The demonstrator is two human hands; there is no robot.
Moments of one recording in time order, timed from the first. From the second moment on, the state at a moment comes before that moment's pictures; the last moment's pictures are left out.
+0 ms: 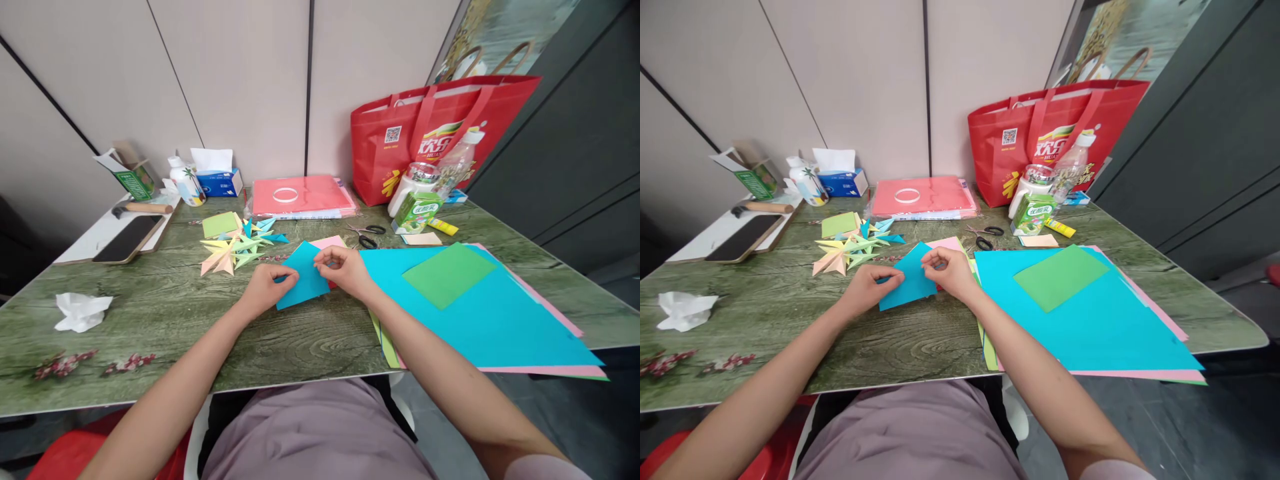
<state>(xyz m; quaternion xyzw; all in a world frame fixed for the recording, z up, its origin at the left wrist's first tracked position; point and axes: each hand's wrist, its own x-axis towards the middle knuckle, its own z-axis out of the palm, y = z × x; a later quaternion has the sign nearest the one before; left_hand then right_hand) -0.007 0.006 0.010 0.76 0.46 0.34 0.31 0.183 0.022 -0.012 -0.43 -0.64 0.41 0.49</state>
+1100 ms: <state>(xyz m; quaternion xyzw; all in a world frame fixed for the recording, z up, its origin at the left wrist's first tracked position) -0.012 0.012 0.010 0.58 0.46 0.50 0.46 0.188 0.028 -0.014 -0.51 -0.48 0.46 0.55</state>
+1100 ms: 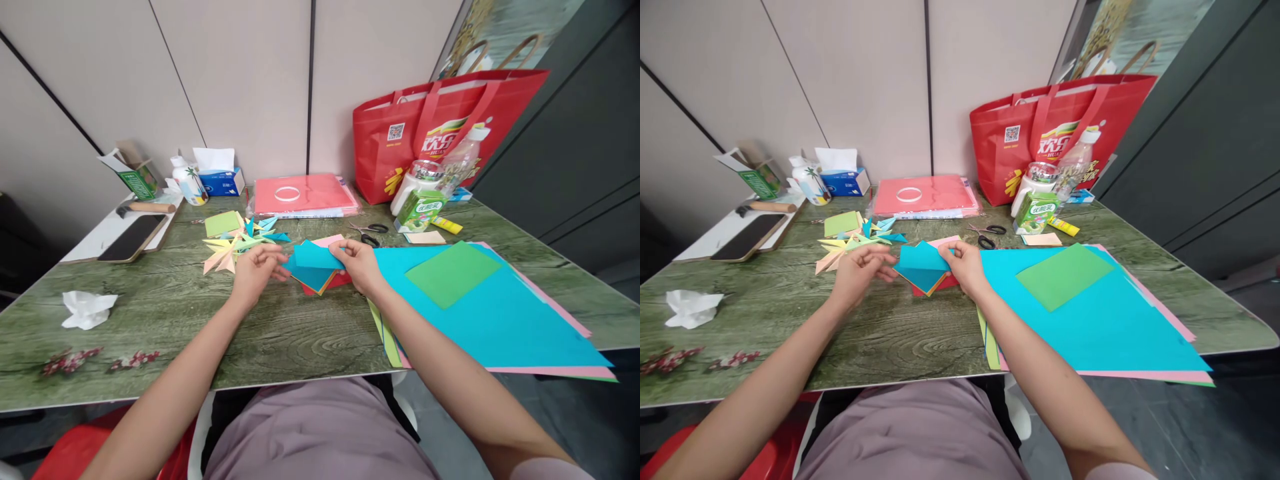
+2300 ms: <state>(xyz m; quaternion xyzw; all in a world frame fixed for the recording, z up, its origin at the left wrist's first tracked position) -0.009 0.014 0.006 0.44 0.49 0.55 0.51 0.179 0.020 -0.012 -0.45 -0.48 0.49 0.57</state>
